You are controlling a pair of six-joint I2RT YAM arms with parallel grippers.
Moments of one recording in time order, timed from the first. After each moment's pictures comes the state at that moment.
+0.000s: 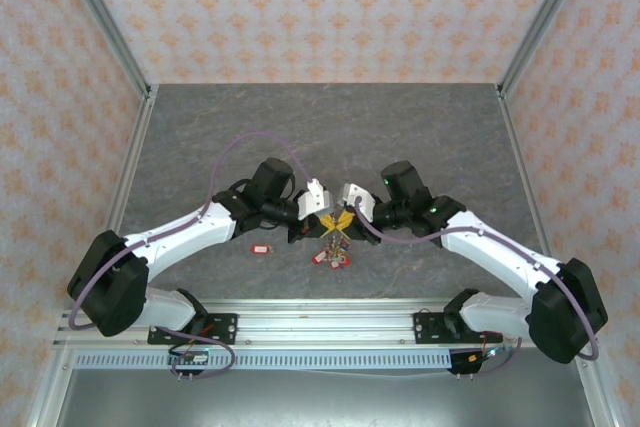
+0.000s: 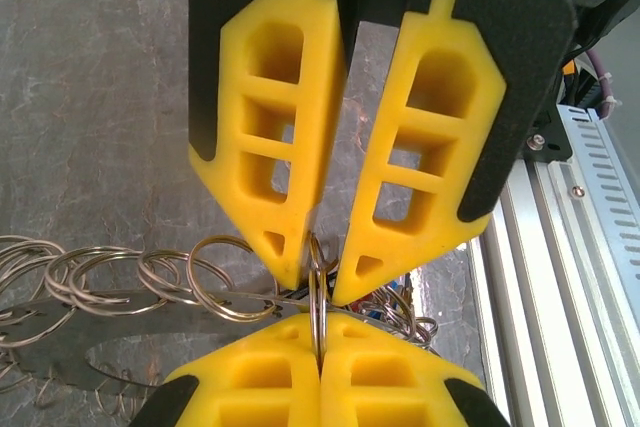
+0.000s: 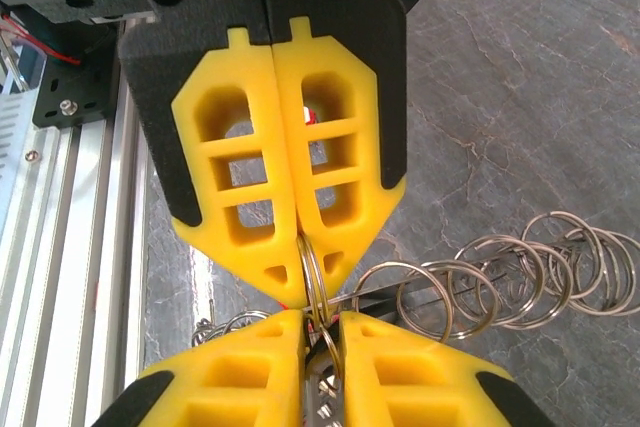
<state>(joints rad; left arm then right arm) -0.63 1.36 0.83 -0.22 0.73 0.40 0.63 1.17 0.75 -0.36 -0.66 -0.44</state>
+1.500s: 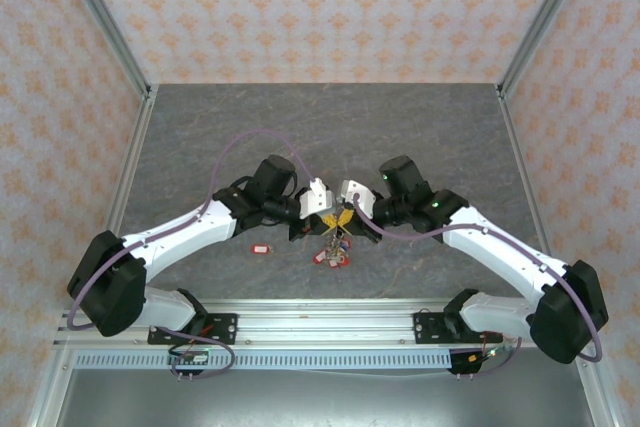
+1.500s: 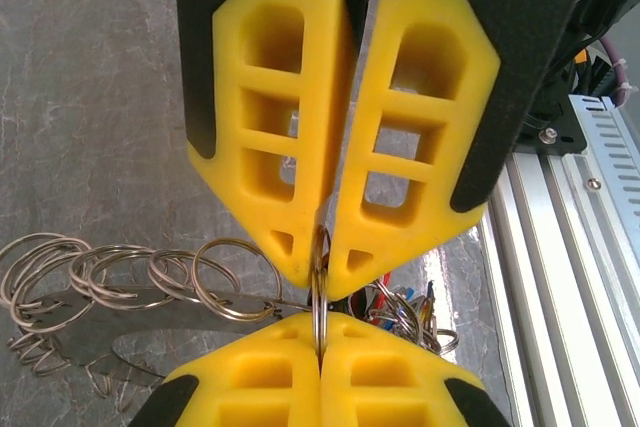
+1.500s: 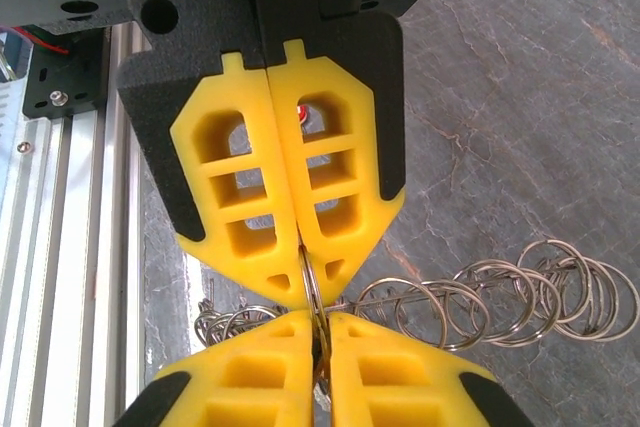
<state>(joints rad) -0.65 1.36 0.86 -0.25 0.70 0.45 0.64 1.17 0.84 -0.48 -0.59 -0.46</state>
